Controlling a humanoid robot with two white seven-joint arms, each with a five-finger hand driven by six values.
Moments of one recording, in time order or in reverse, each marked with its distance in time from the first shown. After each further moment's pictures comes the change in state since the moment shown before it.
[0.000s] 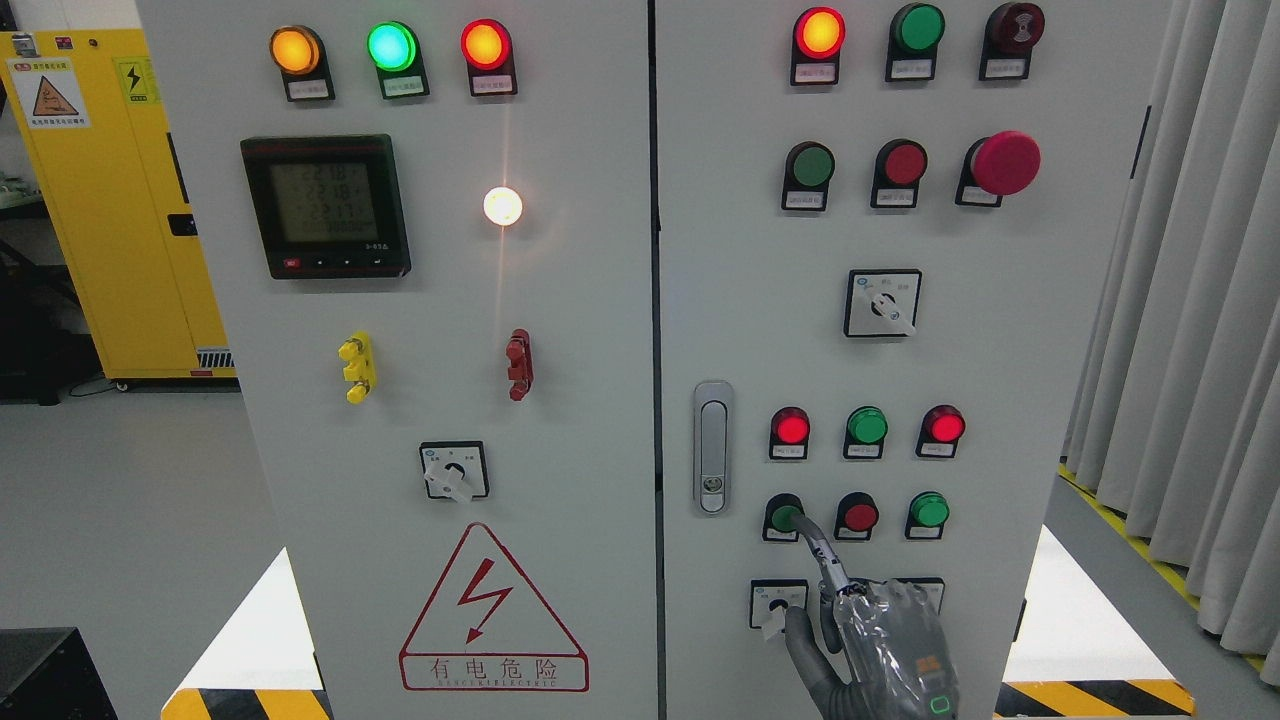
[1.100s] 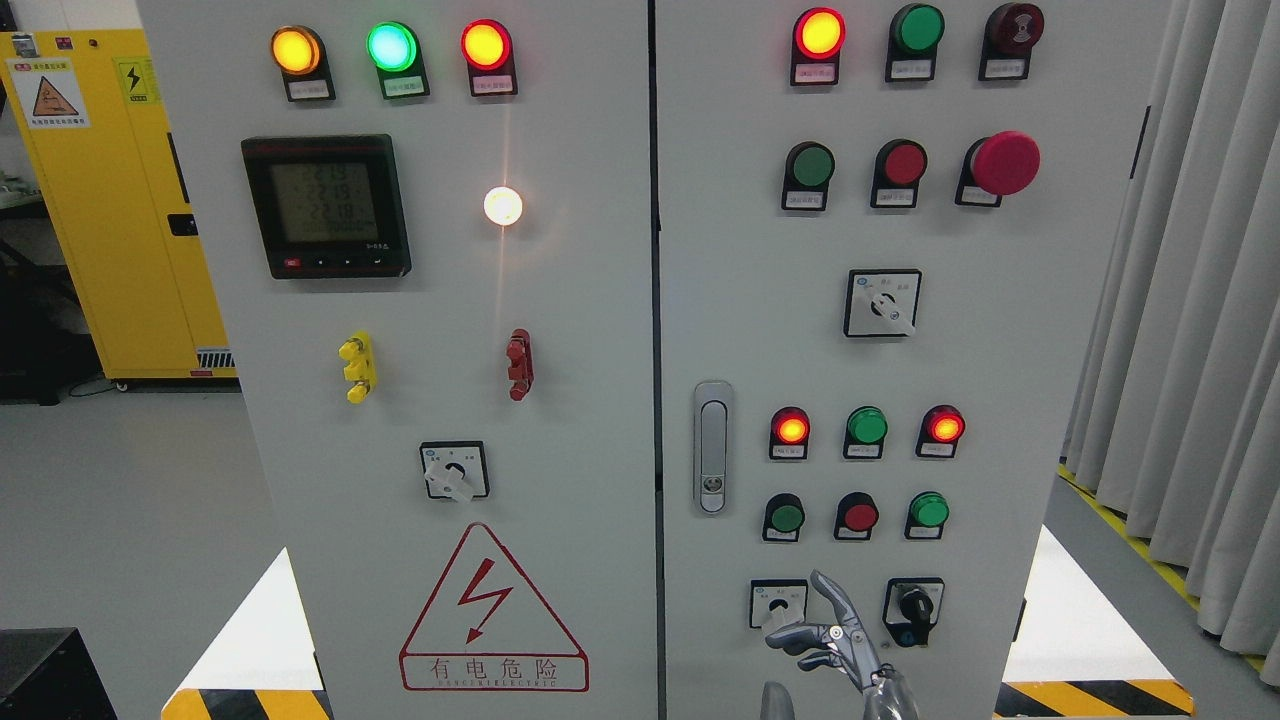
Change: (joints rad) left arm 0.000 0.000 0.000 0.000 0.000 0.000 0.000; right arm 0.230 0.000 0.185 -0.177 -0.769 -0.005 0.049
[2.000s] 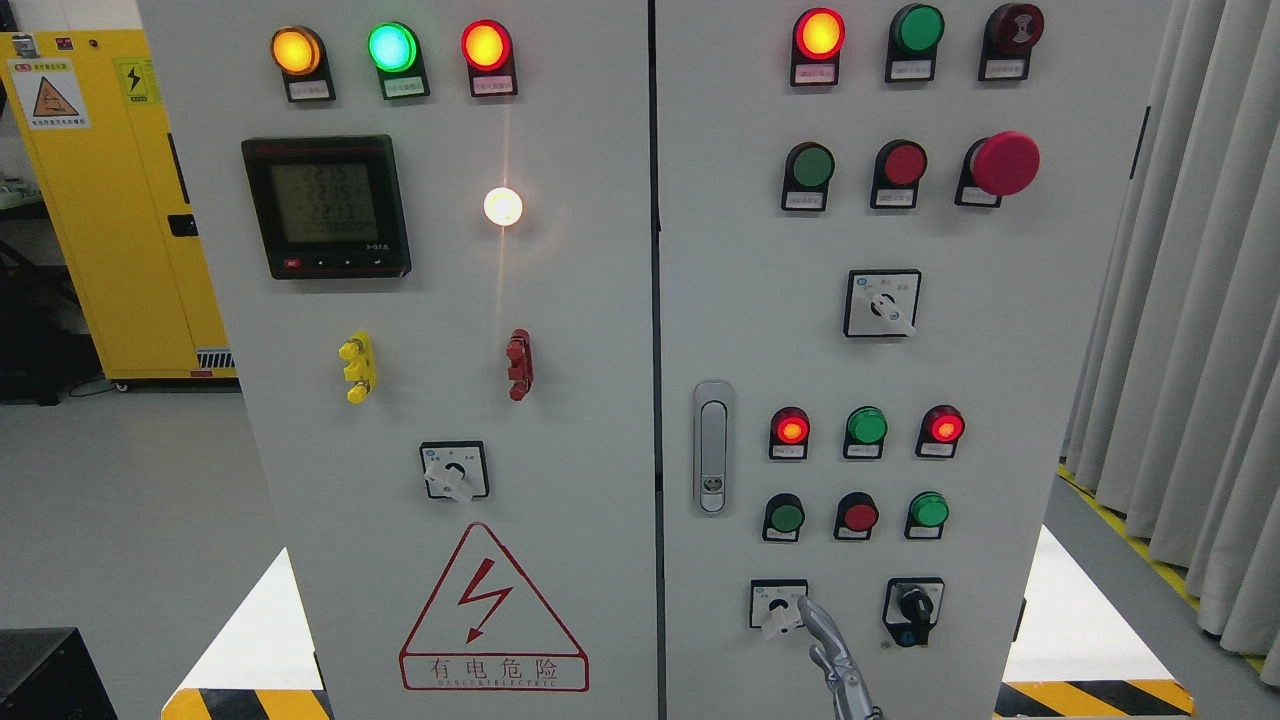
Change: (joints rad) left arm 0.000 0.000 0.000 0.000 0.000 0.000 0.000; right arm 0.075 0.001 0.071 -0.058 -0.089 0.004 0.001
